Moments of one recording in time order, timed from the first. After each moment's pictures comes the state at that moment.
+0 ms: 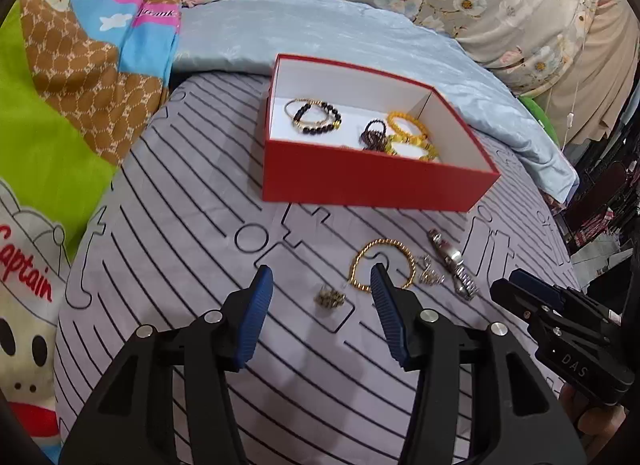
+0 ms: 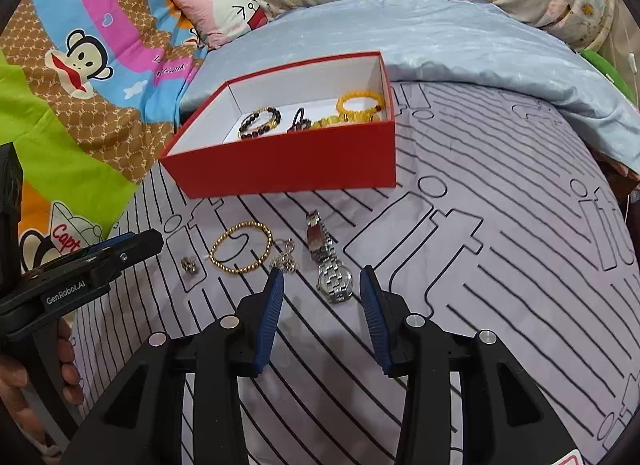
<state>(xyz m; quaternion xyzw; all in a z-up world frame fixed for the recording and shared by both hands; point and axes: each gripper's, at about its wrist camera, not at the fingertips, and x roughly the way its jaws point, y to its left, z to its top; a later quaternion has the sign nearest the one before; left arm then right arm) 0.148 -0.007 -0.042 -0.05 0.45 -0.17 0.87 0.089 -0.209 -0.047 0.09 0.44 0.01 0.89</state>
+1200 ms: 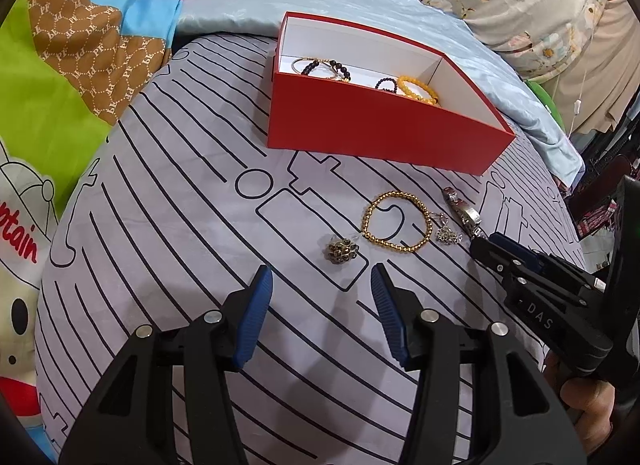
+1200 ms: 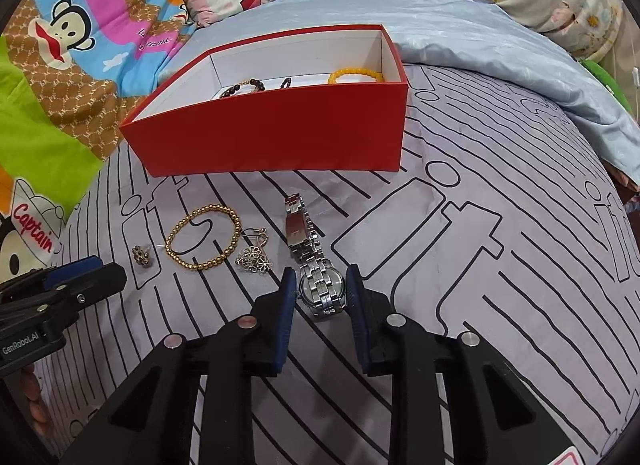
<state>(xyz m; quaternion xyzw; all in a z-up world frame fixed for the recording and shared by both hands) 0.138 -0.006 -0.069 -0.05 0.49 -0.16 0.86 0.113 -0.202 -0.080 0.05 0.46 -0.01 0.89</state>
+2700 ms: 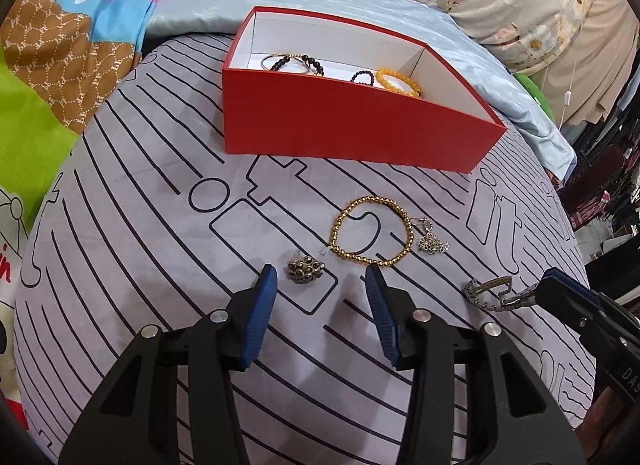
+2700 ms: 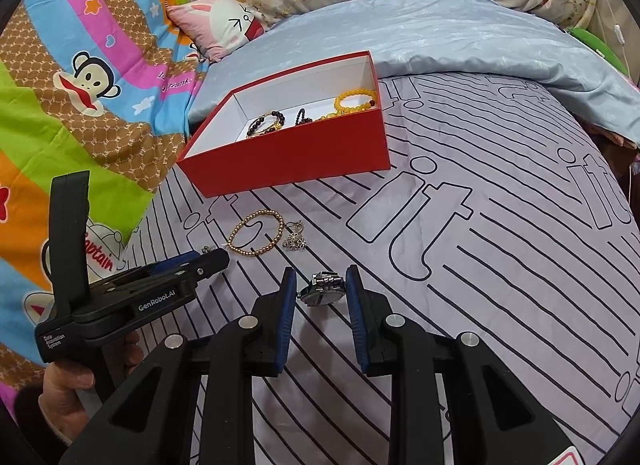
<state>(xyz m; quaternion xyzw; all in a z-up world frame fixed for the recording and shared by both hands) 0.148 -0.033 -0.077 -0.04 0.48 -0.19 0.85 0.059 -0.217 -0.037 0.14 0.43 0.02 0.89</state>
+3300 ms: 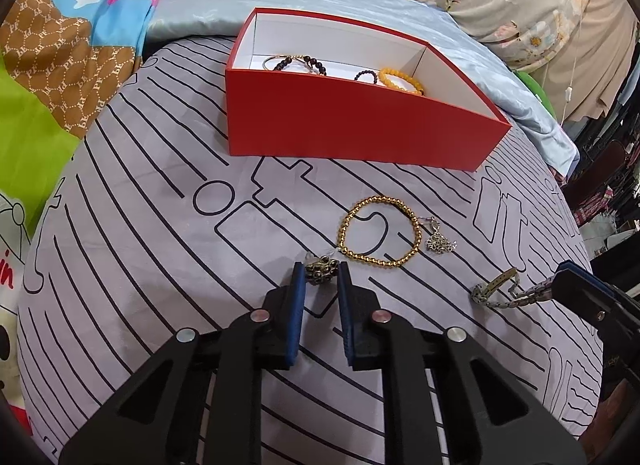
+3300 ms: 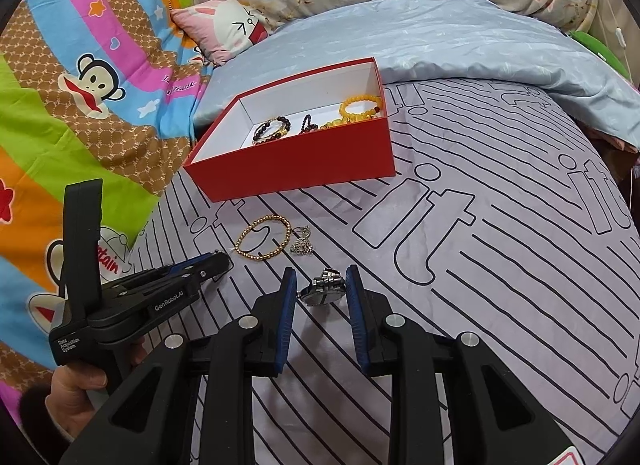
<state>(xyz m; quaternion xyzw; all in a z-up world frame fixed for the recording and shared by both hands) 0.149 -0.031 -0.079 -0.03 0.48 -0.19 0.86 0.058 -0.214 -0.031 0.14 0.42 0.02 0.90</state>
